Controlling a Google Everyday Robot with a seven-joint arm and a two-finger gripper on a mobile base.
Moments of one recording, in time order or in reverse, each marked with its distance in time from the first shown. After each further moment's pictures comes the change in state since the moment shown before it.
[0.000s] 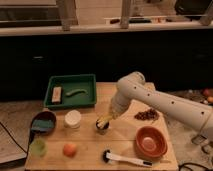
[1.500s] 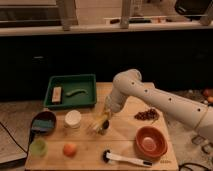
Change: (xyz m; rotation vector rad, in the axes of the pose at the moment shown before) arm -0.041 -0.011 -0.006 -0.022 -0.121 -0.215
